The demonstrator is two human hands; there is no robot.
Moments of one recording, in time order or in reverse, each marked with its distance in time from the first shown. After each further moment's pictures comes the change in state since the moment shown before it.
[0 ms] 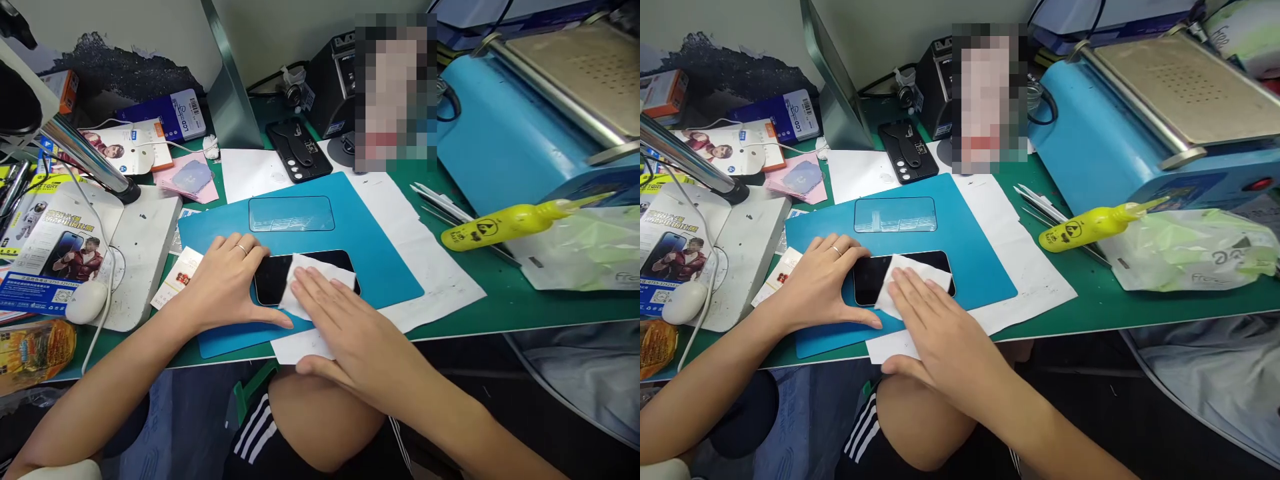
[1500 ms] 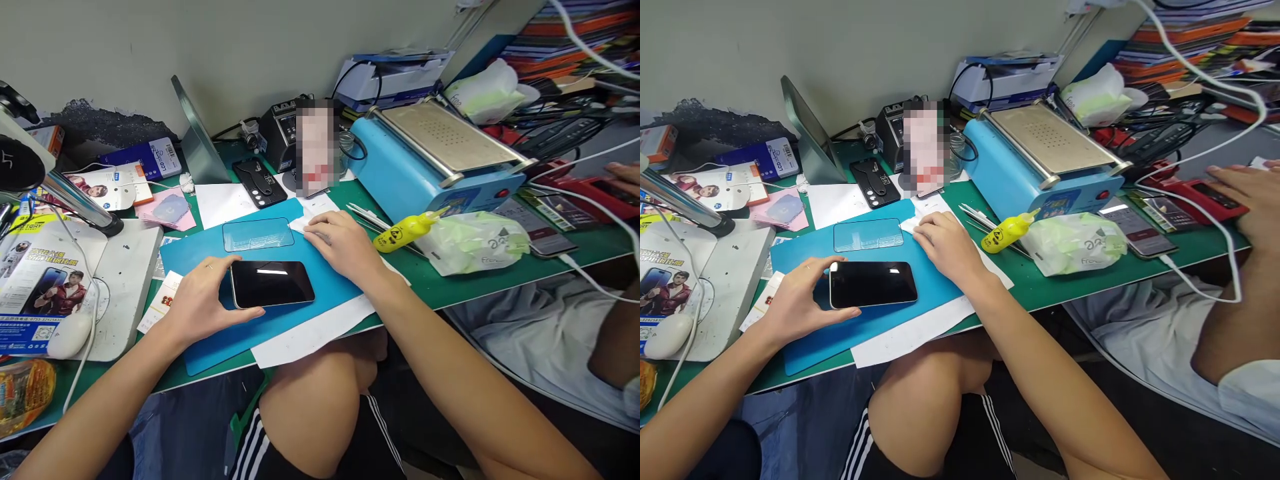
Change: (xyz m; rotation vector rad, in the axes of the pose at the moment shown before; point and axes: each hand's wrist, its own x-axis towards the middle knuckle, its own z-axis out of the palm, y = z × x) left_hand -0.005 -0.003 -0.002 -0.250 0.188 -0.114; right_hand 0.045 0.132 0.007 0.196 0.337 0.430
